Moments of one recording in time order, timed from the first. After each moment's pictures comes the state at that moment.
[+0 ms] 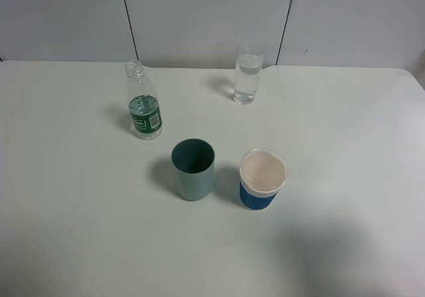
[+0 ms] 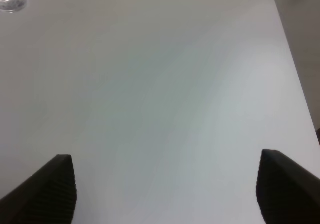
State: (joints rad) left arm 0.00 0.30 -0.68 0.10 0.77 -0.01; right arm 0.00 0.00 -0.49 -0.01 1.06 -0.10
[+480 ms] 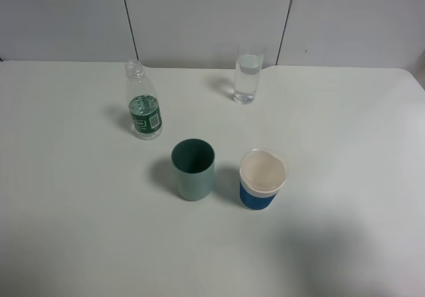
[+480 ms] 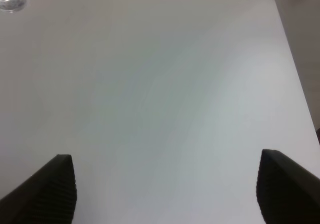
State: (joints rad) left arm 0.12 0.01 -0.60 0.00 0.84 0.09; right arm 0.00 0.00 -0.49 -0.01 1.06 -0.10
